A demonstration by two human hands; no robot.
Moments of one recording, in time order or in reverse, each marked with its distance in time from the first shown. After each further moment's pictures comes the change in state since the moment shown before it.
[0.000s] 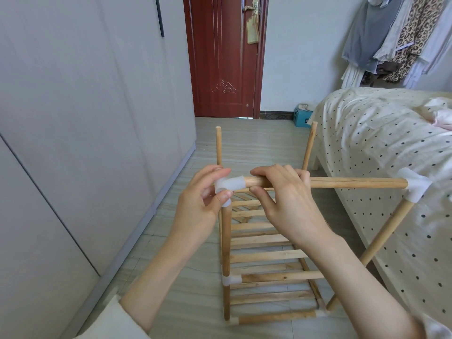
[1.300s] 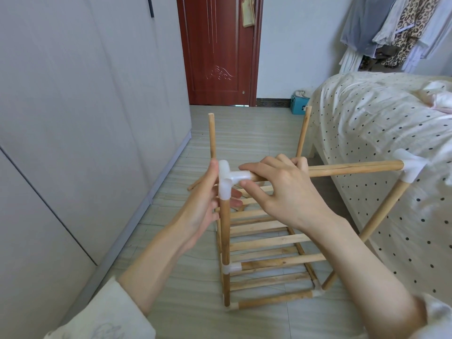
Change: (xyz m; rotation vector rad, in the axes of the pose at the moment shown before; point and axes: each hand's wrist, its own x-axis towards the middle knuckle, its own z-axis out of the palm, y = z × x) left_hand 0.006 -0.018 0.013 -0.298 -0.242 -0.558; right_hand -0.003 0.005 -0.006 -0.029 -0.184 -0.014
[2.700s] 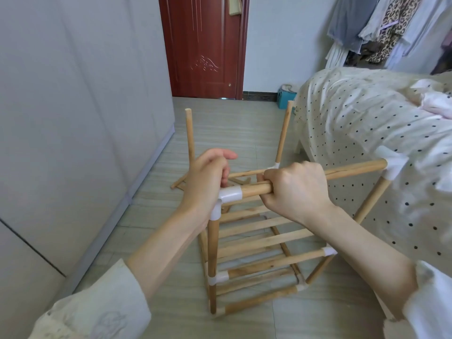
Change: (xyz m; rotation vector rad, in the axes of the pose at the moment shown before) left_hand 0.048 0.024 0.035 0.018 0.283 0.261; right_hand 0.016 0.055 0.006 -0.463 0.024 -0.020
